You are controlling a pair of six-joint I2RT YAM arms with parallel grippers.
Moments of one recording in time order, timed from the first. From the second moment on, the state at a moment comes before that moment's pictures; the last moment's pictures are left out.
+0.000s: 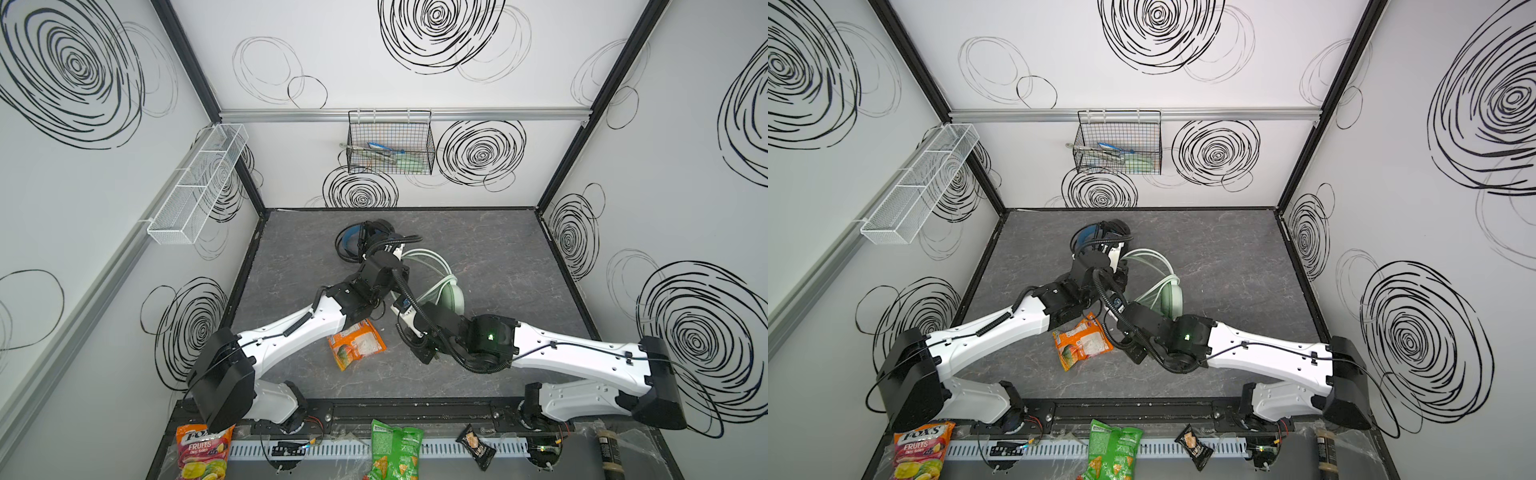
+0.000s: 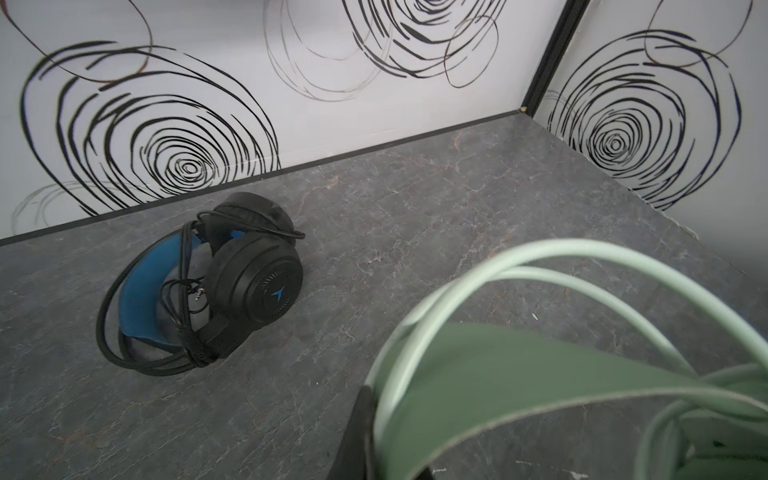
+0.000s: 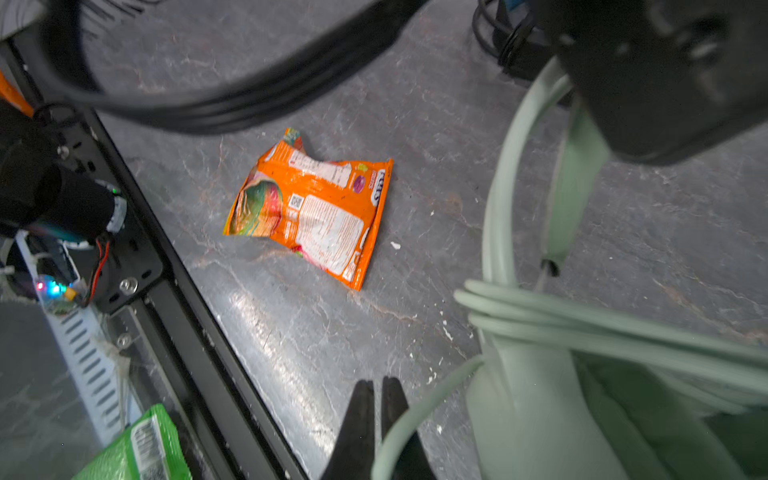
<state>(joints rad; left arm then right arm) -0.77 1.40 1.00 -0.09 -0.28 -0.22 1.28 1.27 1.07 -0.66 0.20 0.21</state>
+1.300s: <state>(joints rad) -0.69 1.56 0.73 0.24 -0.15 -0.41 1.17 1.22 0.69 -0.30 0.13 0.34</state>
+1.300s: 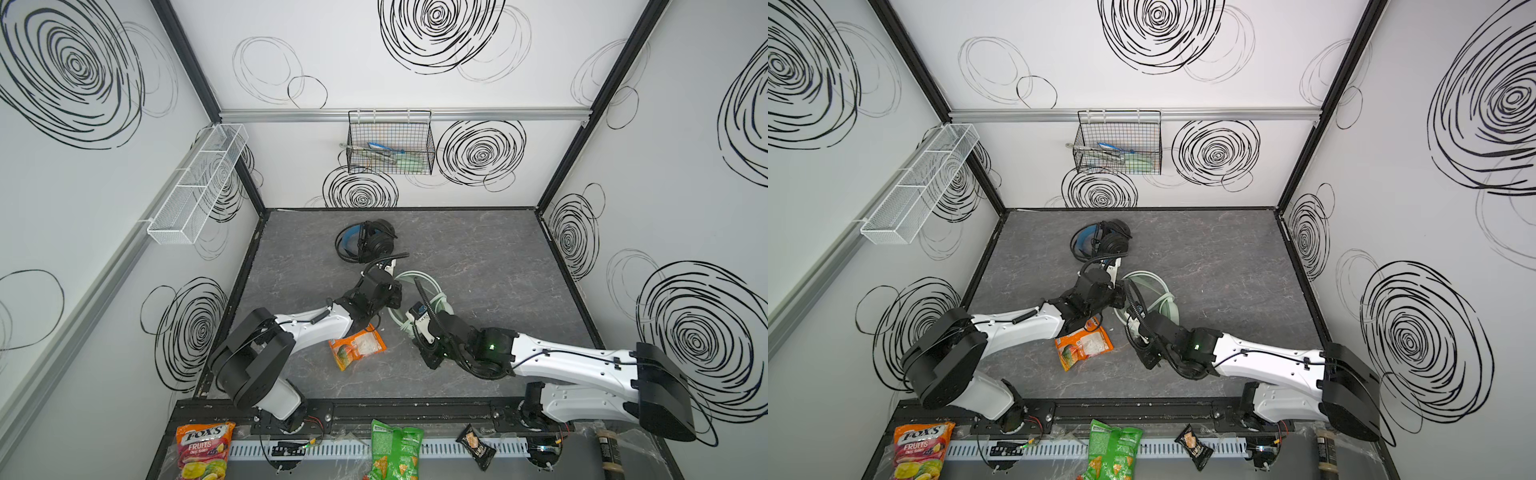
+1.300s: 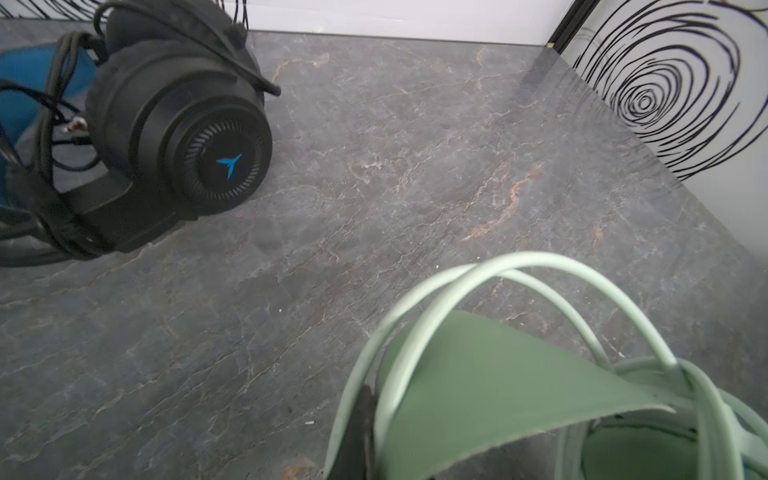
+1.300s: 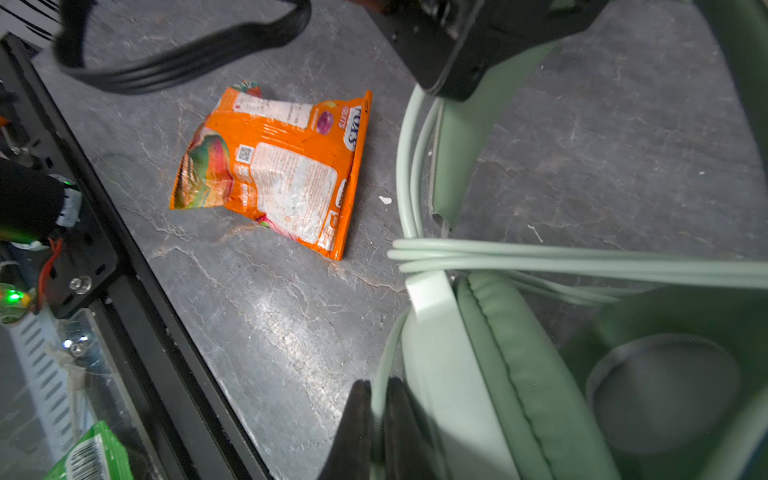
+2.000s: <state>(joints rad) -0.70 1.57 0.49 0.55 -0.29 -0.67 1.20 1.42 0.69 -0.31 0.20 0.49</state>
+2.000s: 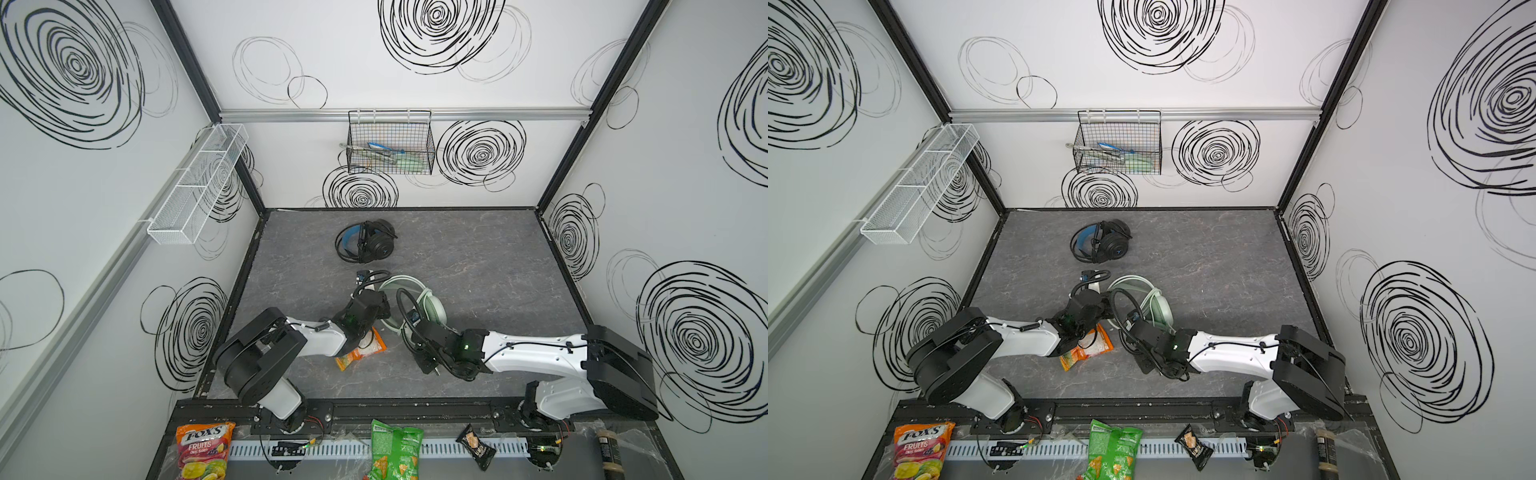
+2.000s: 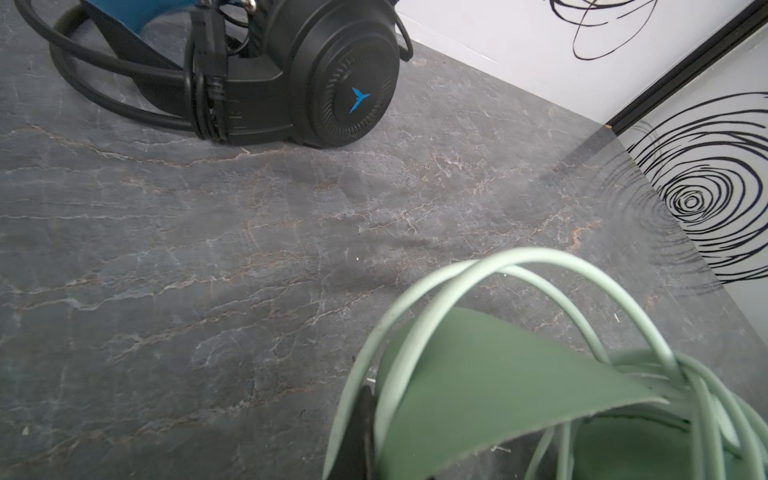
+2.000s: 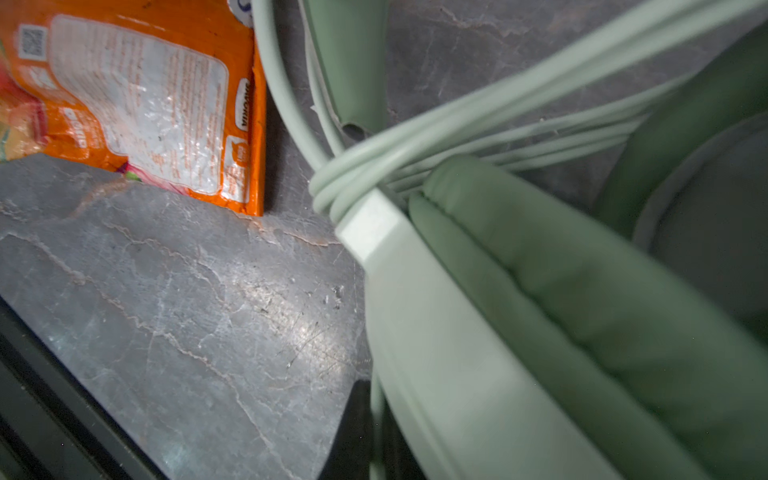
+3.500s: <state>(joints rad) -0.68 1.58 0.42 0.61 -0.28 -0.73 1.49 1.51 0.68 -0.41 0.35 0.90</state>
